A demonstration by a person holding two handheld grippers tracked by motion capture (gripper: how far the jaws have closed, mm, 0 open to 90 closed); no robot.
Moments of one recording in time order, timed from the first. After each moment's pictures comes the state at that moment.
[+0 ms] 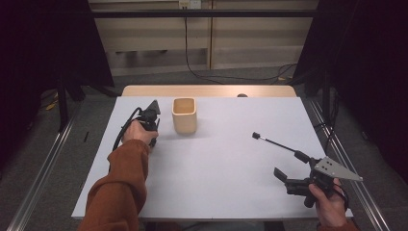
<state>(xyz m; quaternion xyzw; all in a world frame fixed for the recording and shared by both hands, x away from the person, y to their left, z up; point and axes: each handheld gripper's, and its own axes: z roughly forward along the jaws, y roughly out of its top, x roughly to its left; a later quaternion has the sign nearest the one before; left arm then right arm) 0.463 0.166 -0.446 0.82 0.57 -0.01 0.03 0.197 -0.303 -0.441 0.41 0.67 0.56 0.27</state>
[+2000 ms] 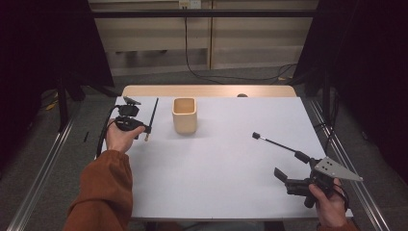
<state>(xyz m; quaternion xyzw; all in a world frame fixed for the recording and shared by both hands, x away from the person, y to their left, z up) 0.429 0.217 -0.406 0.79 0.54 0.04 0.29 0.197 -0.303 -0.442 0.42 0.66 0.56 0.27</state>
